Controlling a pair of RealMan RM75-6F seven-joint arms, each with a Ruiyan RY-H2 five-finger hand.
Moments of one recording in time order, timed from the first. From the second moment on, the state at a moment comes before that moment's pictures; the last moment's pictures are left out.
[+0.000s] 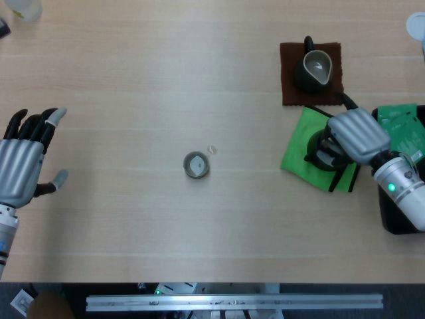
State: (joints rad) left arm -0.25 -1.14 -0.02 -1.85 1.39 1.28 0.25; right arm 0.65 -1.43 -0.02 -1.51 -1.24 0.94 -0.15
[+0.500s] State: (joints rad) left arm -0.26 -1.14 -0.02 -1.84 1.39 1.28 0.26; right arm 0.63 -1.43 0.00 -1.51 -1.25 0.92 -0.16
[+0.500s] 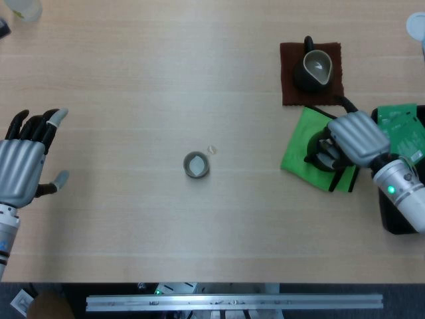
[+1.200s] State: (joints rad) left arm -0.26 -1.14 -0.02 -1.85 1.38 1.27 0.27; right arm 0.62 -1.42 0.03 -1.51 -1.23 0.88 -0.17
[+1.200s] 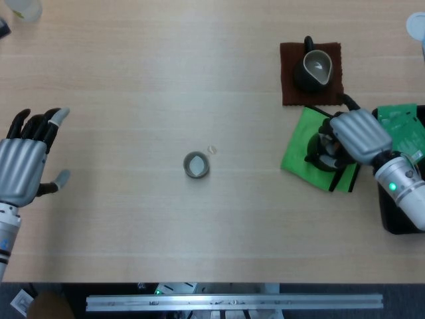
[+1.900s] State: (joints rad) left arm -0.26 -1.14 -0.02 -1.85 1.38 1.28 0.27; right arm 0.64 -1.39 0.05 -1.55 -1.24 0.87 -0.18
